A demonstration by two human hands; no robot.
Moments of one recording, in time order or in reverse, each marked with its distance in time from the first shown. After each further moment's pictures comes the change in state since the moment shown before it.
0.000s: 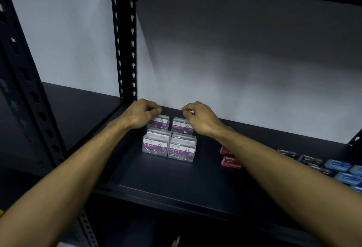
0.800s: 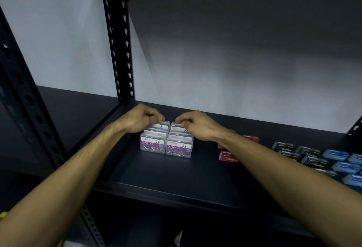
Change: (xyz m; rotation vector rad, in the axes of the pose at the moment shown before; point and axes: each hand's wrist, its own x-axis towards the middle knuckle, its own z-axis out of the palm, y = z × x) left_hand -0.008 -0.002 0.009 -0.169 -0.151 0.073; right_hand -0.018 0.014 0.003 0.109 -0.216 0.004
